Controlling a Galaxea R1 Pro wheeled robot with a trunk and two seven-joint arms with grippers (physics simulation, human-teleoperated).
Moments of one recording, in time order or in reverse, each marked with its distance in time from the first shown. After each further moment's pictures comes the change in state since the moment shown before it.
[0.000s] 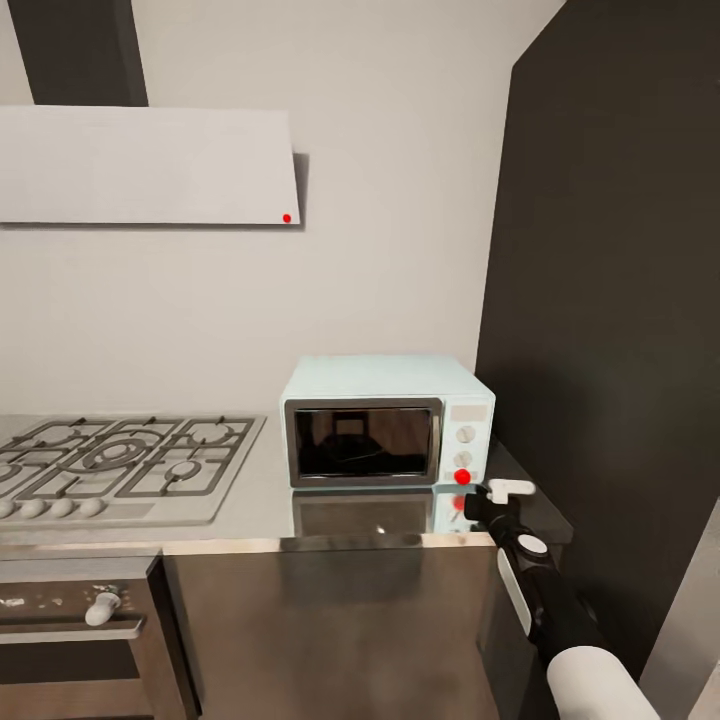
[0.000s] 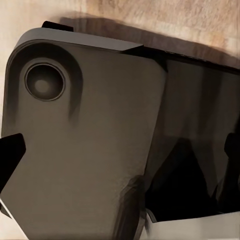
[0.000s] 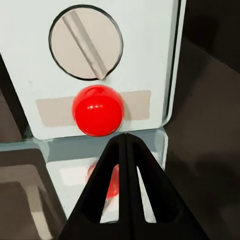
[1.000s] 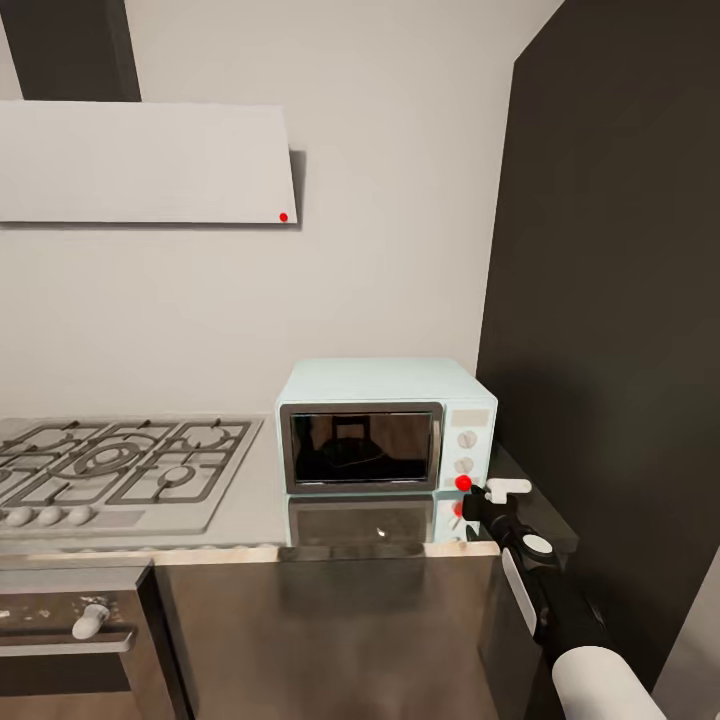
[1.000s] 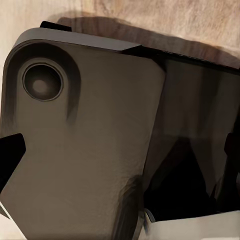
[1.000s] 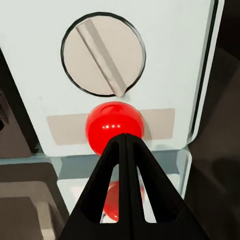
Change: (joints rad) left arm 0.000 0.000 -0.002 0.000 0.000 0.000 -0.006; right arm 0.000 -0.016 0.000 0.000 -0.018 0.002 0.097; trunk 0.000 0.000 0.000
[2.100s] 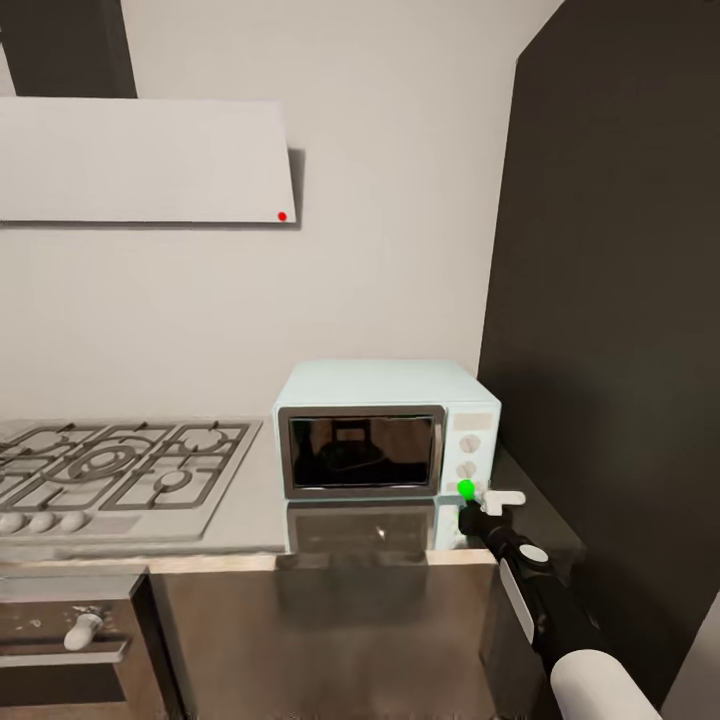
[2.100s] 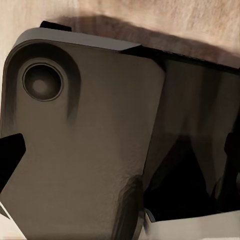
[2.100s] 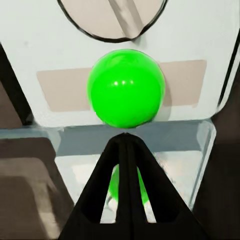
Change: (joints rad) left arm 0.000 0.000 0.000 0.000 0.000 0.000 0.000; right arm 0.000 0.000 0.001 0.074 0.006 -0.006 0.017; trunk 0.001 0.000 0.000
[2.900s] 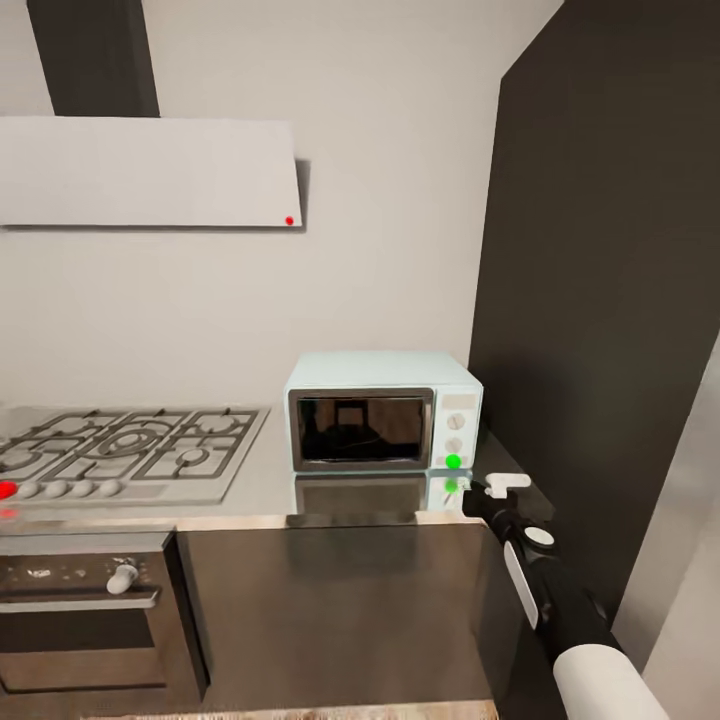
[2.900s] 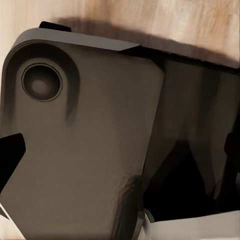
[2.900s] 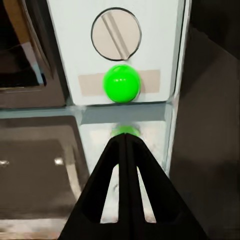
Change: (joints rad) left arm 0.000 -0.001 0.000 0.000 -0.001 -0.001 0.000; right arm 0.000 0.000 -0.001 -0.129 0.007 0.082 0.001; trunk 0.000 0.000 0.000
